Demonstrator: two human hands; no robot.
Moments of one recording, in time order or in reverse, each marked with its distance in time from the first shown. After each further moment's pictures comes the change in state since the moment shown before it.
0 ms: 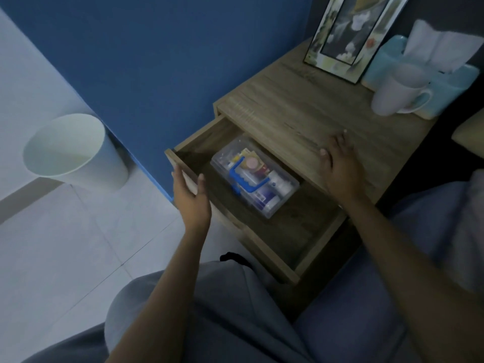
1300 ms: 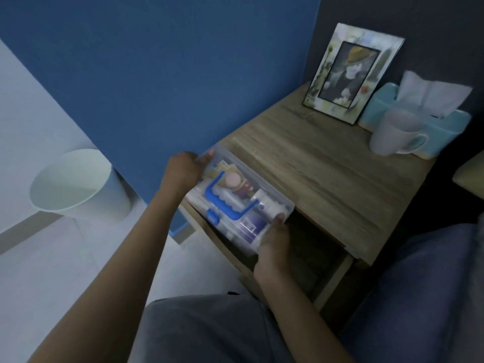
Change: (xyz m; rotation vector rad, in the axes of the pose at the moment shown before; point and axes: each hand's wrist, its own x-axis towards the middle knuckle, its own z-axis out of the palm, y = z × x) left_hand 0.114 0.116 0.005 0.620 -0.319 0.254; right_hand -0.069 -0.173 0.021 1.391 -0.095 1.087
